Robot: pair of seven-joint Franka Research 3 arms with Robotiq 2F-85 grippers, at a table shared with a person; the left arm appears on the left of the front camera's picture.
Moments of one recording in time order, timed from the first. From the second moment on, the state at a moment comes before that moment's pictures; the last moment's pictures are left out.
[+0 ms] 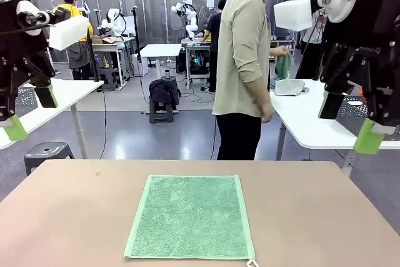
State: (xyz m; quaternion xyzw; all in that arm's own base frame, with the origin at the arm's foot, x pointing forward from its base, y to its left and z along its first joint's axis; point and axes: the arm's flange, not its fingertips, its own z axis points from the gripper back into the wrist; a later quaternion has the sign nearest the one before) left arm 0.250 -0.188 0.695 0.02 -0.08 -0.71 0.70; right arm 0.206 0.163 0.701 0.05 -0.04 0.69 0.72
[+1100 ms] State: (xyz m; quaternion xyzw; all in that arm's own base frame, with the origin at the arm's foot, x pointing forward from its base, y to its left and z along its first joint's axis) left arm 0.290 -0.239 0.429 -0.01 -0.07 -0.71 0.70; right arm 0.273 0.205 0.456 0.04 -0.05 0.68 0.73
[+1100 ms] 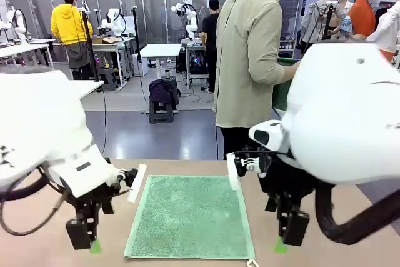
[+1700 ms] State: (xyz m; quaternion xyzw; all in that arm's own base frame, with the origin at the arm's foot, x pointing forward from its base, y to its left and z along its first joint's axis) left arm 0.304 -0.263 0.368 -0.02 -0.04 -0.73 0.68; right arm 0.303 0.238 0.373 0.06 -0.02 0.67 0.74
